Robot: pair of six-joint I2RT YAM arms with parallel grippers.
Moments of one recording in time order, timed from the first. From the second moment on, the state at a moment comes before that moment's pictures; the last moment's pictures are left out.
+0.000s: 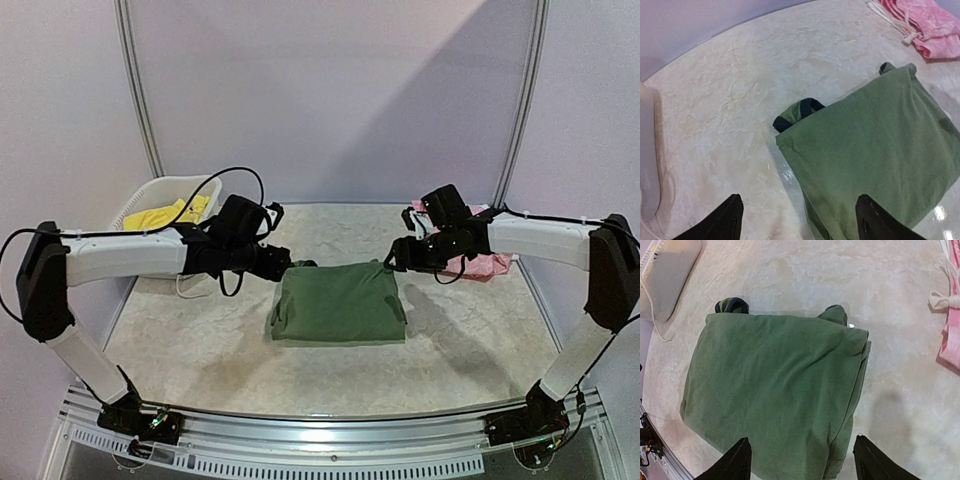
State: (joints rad) left arm -0.74 1.60 1.09 -0.24 -0.25 -0.20; right arm 0.55 1.66 1.16 -0.39 -0.19 0.44
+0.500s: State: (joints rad) left arm -0.91 1.42 0.97 -0.19 -0.39 -0.12; right arm 0.57 1.30 0.77 -0.27 -0.16 0.57
